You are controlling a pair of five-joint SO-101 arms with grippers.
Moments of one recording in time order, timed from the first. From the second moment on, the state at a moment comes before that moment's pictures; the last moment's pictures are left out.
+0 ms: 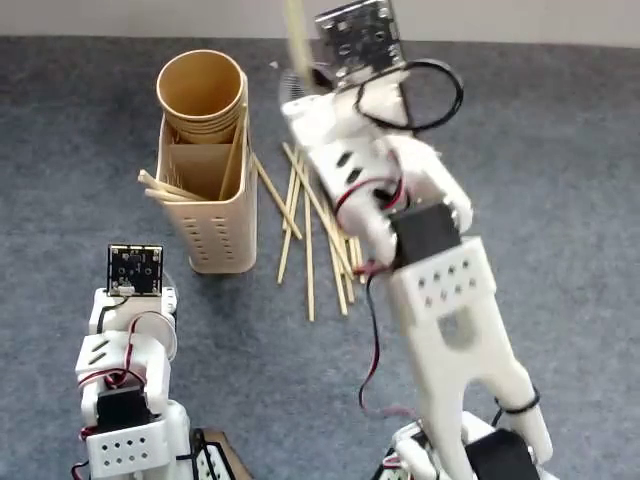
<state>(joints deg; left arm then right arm) -17.5 -103.6 96.1 48.7 -8.2 -31.7 -23.6 -0.5 39.1 4.7</state>
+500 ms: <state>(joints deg) -16.4 -103.6 96.1 49.7 -8.2 -42.9 -30.5 27.4 -5.2 2.5</state>
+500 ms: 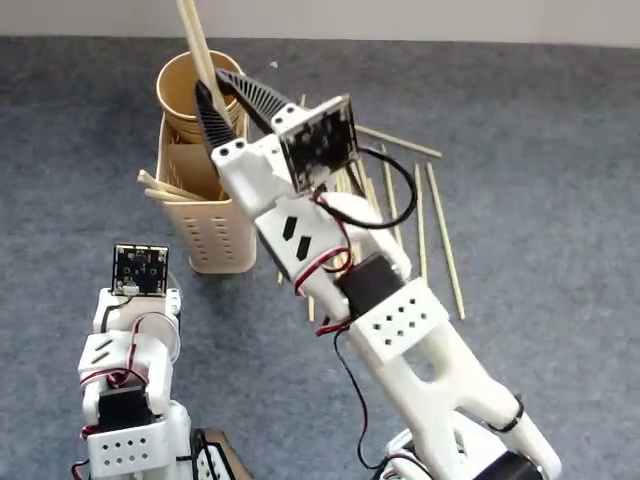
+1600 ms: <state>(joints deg) -14.3 -103.6 96.1 50.8 -8.2 -40.7 -1.9 5.5 2.0 0.1</state>
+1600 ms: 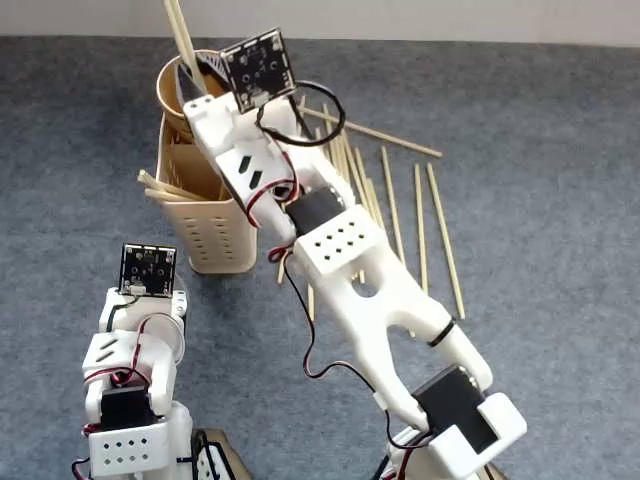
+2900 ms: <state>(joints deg) -14.3 -103.6 96.1 50.8 -8.2 -23.6 -28.0 19.2 58.2 7.2</state>
